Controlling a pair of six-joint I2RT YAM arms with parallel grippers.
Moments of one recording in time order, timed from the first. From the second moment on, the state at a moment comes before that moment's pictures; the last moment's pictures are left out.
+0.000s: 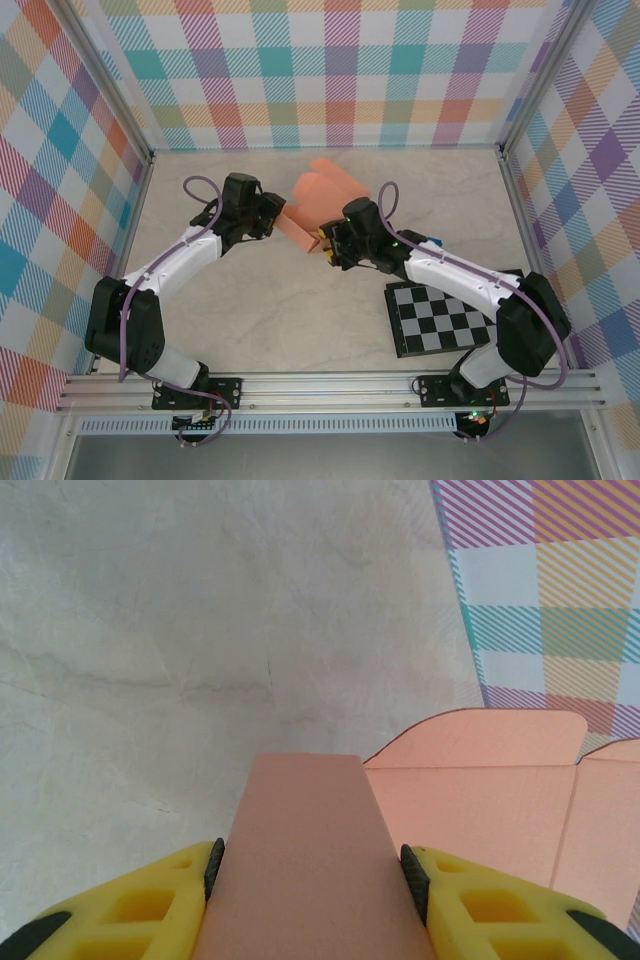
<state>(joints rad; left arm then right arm) -0.37 1.50 1.09 -0.29 0.13 -1.34 0.78 1.49 1.07 -0.26 -0.11 1.86</state>
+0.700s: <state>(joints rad) -0.41 1.50 1.09 -0.20 0.17 -1.19 0.77 1.60 1.28 -0.59 -0.21 1.58</state>
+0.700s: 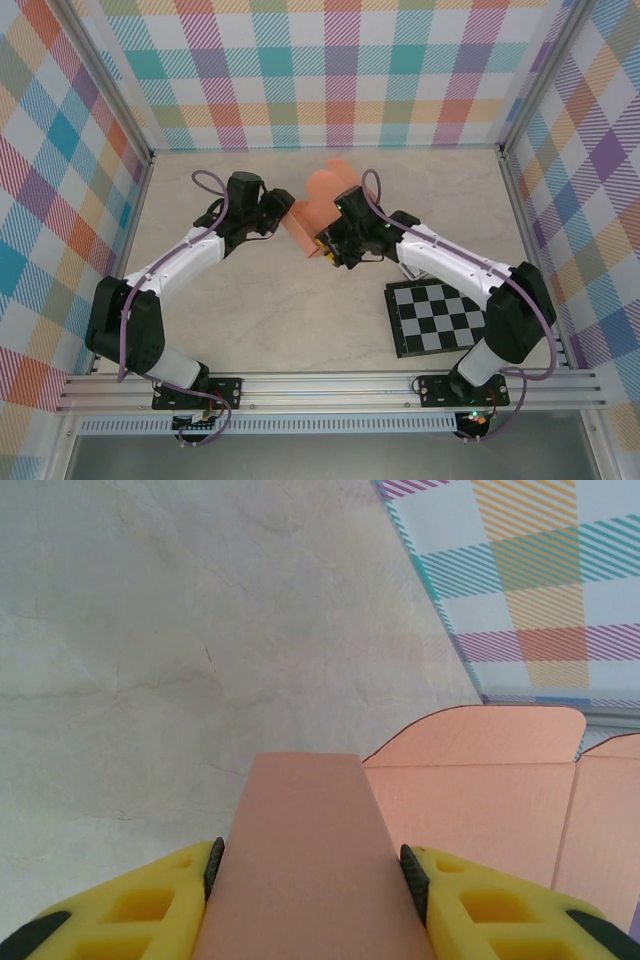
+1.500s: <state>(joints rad) -0.51 1.50 0.96 -0.06 0.03 -1.24 0.75 1.73 1.38 -0.79 -0.19 1.52</state>
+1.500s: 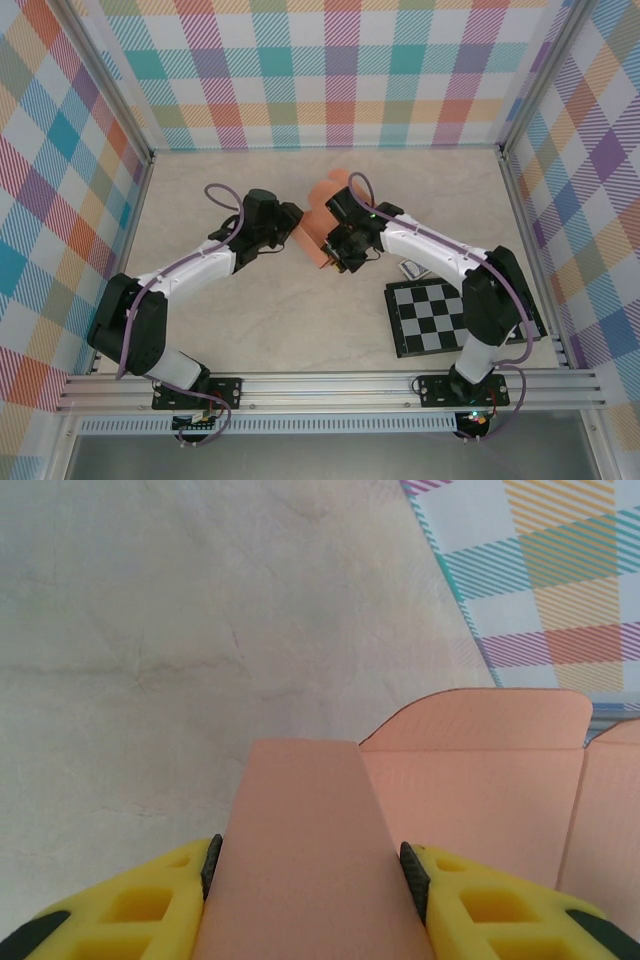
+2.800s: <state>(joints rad) -0.61 1.48 0.89 0.10 -0.13 -1.34 0.70 1.75 1.52 -0.97 -0.11 1.20</state>
